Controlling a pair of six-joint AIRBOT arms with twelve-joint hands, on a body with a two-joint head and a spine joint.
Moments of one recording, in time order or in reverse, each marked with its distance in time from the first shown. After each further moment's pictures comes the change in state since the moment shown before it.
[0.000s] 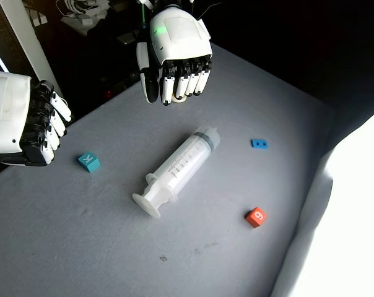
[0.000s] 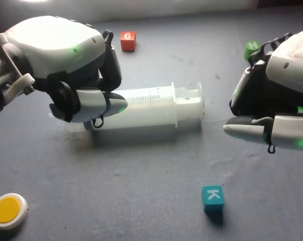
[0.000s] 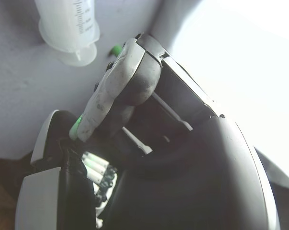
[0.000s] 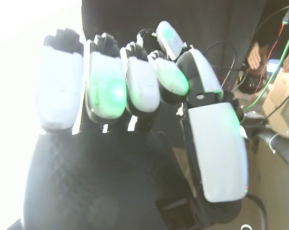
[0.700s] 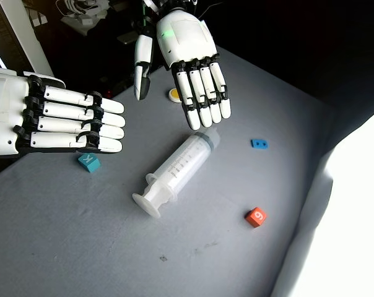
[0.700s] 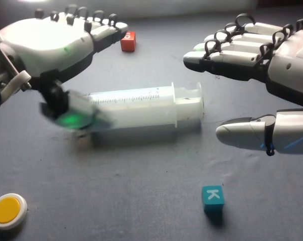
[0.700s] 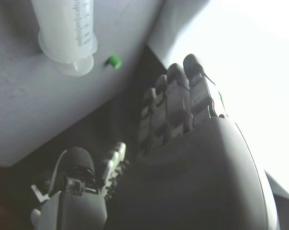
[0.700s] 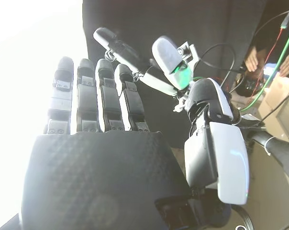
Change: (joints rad) left arm 0.012 -0.012 0.014 -0.200 -0.091 0.163; right arm -0.009 0.000 0.005 -0.001 0.034 -0.032
